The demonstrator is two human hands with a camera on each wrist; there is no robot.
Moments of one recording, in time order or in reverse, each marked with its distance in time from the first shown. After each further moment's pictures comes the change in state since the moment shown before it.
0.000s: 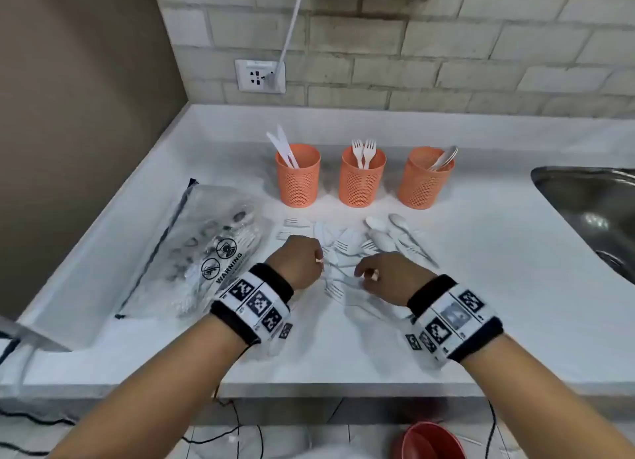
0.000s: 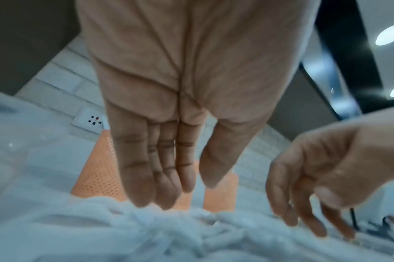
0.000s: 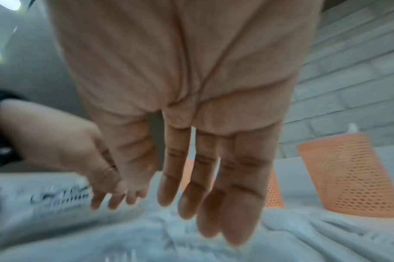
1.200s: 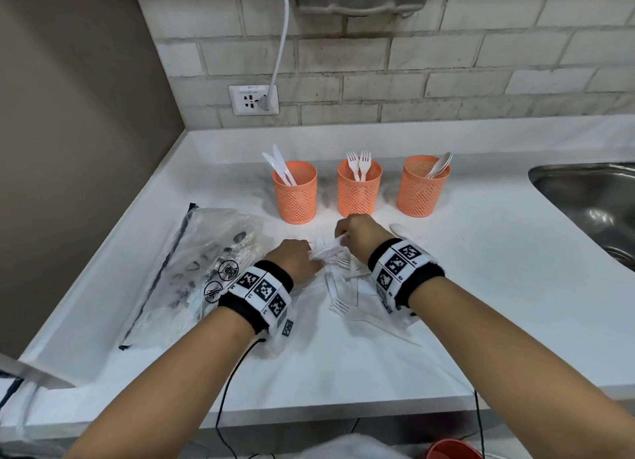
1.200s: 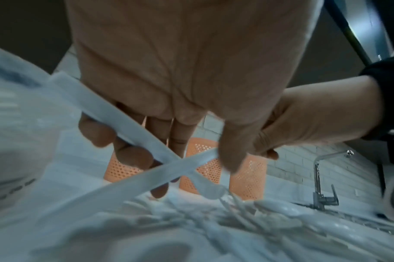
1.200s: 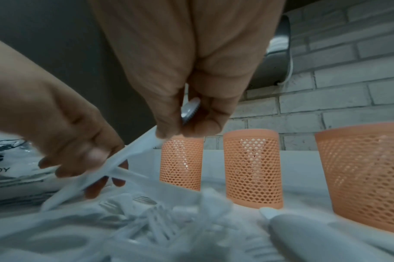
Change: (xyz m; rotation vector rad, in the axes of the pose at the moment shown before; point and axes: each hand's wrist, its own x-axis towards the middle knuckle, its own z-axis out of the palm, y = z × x) left_hand 0.034 -0.010 -0.006 0.163 -0.081 -0.088; right_hand 0.078 -0.018 -0.016 0.006 0.186 -0.072
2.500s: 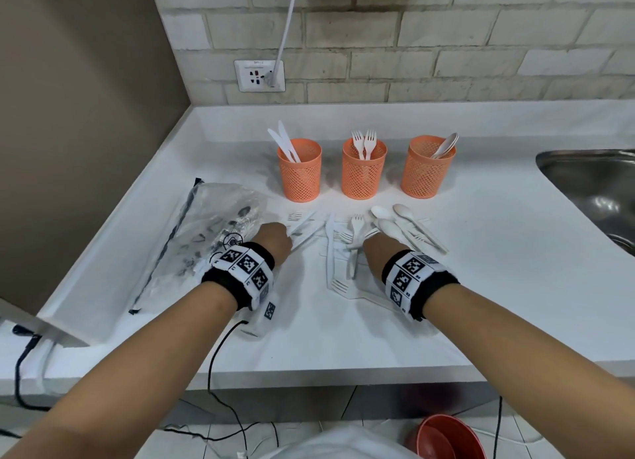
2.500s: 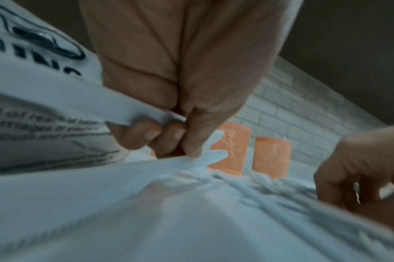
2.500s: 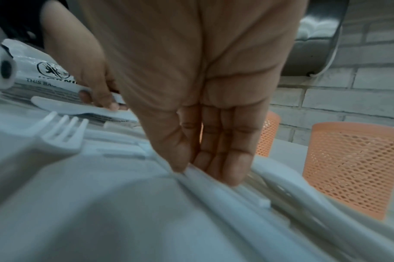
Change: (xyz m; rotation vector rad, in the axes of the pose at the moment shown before) left_hand -0.021 -0.026 -0.006 -0.012 0.068 -0.124; right_hand -0.047 0.007 0.021 -0.348 -0.316 0.219
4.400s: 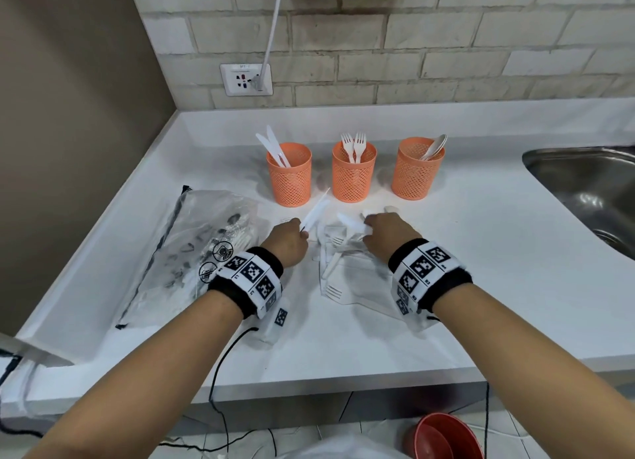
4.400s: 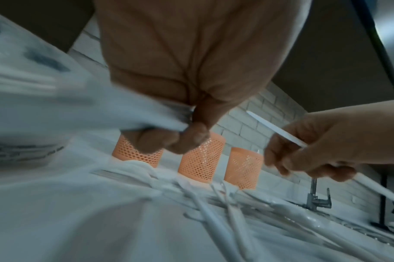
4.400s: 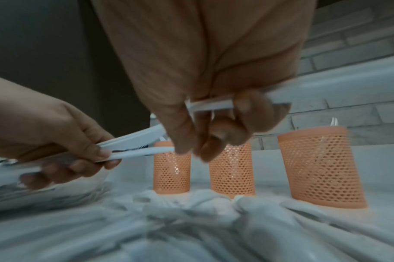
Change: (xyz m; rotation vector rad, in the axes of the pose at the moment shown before) left_hand 0.007 0.026 0.004 -0.293 0.040 0.117; right_hand -0.001 0.014 -0.022 0.254 0.309 0.047
